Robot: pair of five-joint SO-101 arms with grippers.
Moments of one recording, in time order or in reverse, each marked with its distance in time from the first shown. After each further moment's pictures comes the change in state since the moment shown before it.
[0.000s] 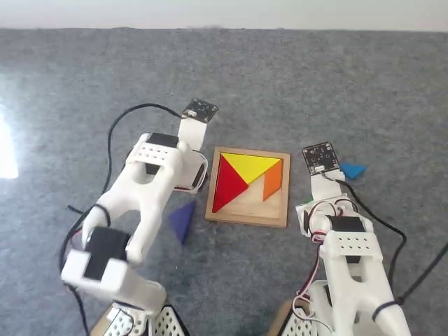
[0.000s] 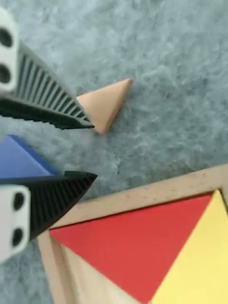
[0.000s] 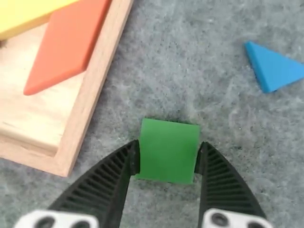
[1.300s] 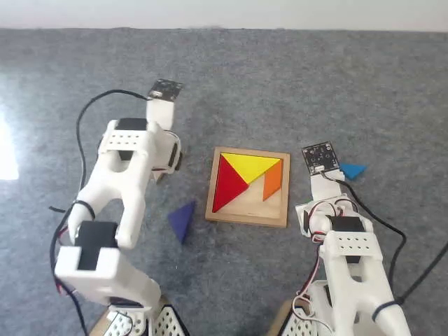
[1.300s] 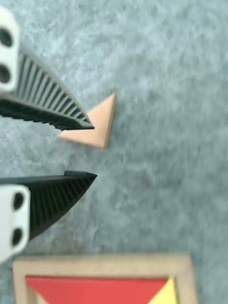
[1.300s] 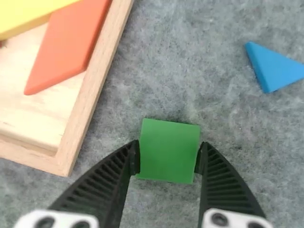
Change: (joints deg) left arm -11.3 2.0 -9.0 2.3 -1.1; right arm 0.0 0.0 0.0 0.0 0.0
